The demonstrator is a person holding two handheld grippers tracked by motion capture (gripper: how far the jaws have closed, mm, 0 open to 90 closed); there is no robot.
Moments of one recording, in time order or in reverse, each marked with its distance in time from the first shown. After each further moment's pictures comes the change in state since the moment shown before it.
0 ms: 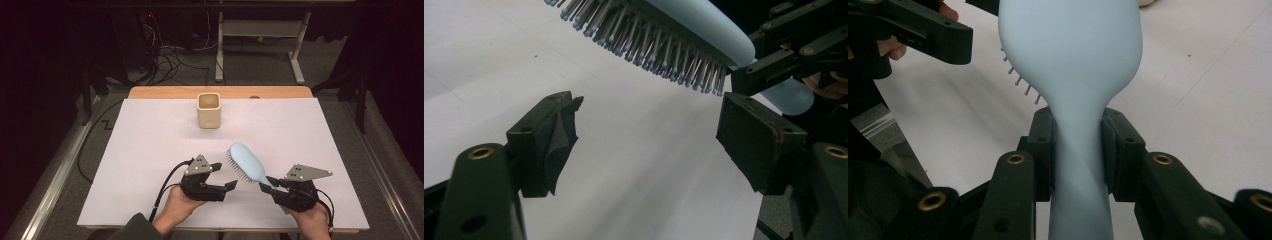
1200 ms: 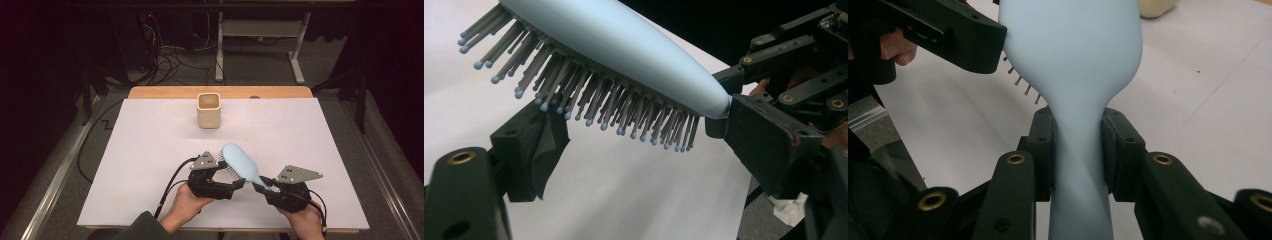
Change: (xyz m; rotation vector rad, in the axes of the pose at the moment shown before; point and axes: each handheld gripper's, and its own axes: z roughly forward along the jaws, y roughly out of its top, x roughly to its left) left arm -0.005 0.012 0.012 -0.023 -0.050 -0.059; right arm 0.013 0.006 0.009 -0.008 -0.018 -0.061
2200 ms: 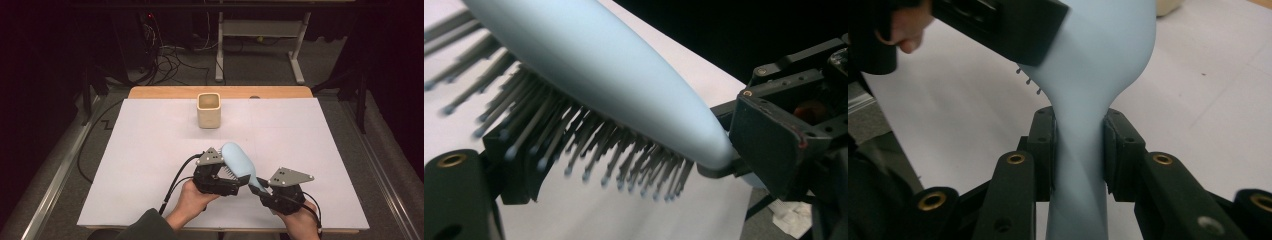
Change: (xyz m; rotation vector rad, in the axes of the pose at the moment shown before) left arm -0.005 0.011 0.011 0.008 0.024 -0.015; right arm 0.014 0.003 0.008 0.026 -0.023 -0.050
